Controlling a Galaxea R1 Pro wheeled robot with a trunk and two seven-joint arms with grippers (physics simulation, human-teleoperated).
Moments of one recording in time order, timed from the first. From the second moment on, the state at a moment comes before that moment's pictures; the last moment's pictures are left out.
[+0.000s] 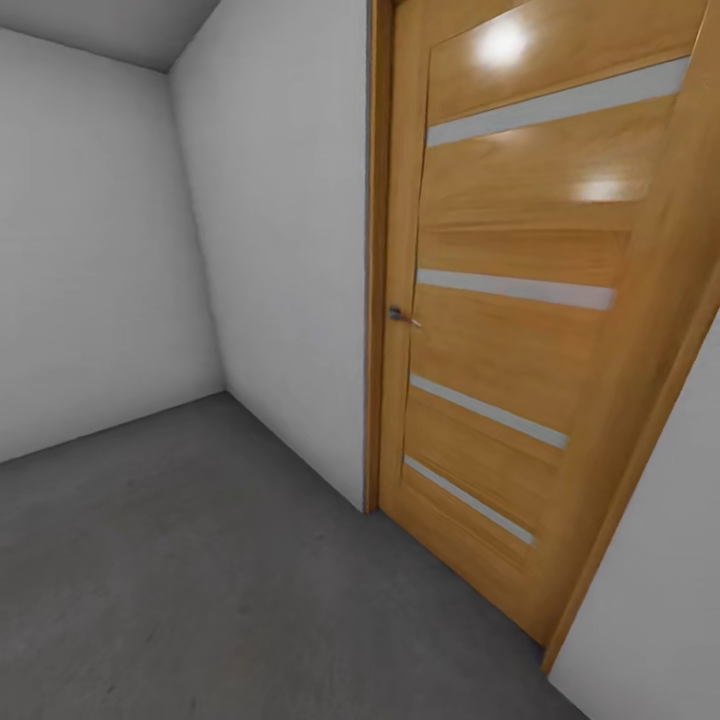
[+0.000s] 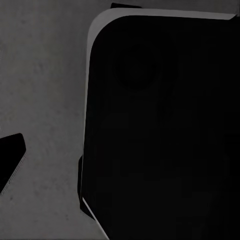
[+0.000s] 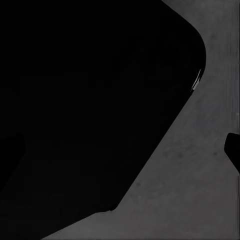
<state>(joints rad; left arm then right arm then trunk) 0.00 0.03 0.01 -0.04 0.10 -0.02 0.00 0.00 0.02 0.51 0.00 0.00 -0.04 0.00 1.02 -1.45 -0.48</state>
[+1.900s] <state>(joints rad) 0.00 0.02 0.01 -0.04 0.10 -0.02 0.00 0.00 0.02 0.51 0.00 0.00 -0.03 0.00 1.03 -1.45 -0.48</state>
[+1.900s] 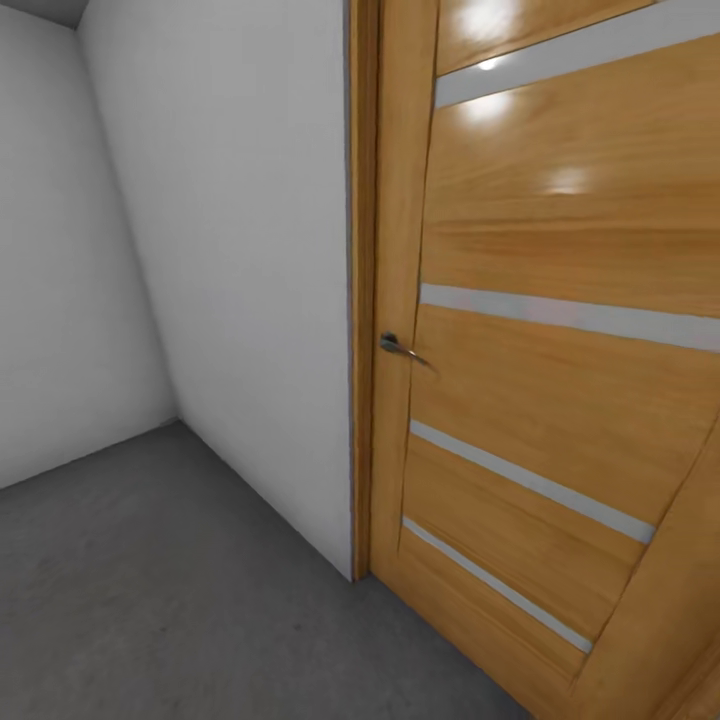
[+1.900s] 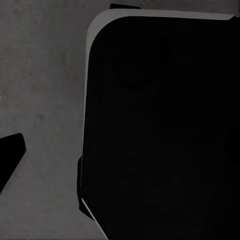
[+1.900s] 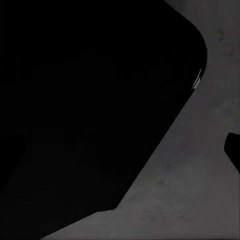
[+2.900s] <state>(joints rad) 0.00 0.02 0.01 -0.04 0.10 -0.02 0.00 0.00 0.02 0.51 0.00 0.00 -0.03 0.00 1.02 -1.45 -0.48</state>
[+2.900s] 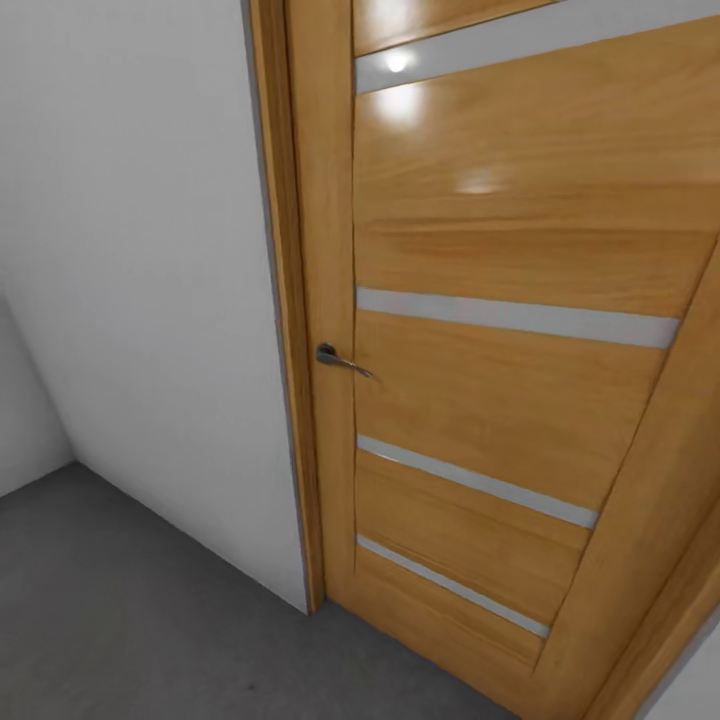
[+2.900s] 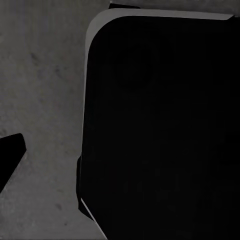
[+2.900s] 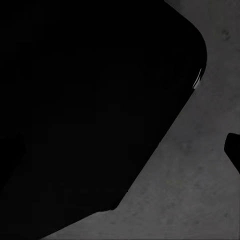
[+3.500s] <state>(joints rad) 0.00 0.02 0.01 -0.04 0.10 -0.02 0.00 0.00 0.02 0.51 0.00 0.00 -0.03 0.00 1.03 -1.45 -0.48</state>
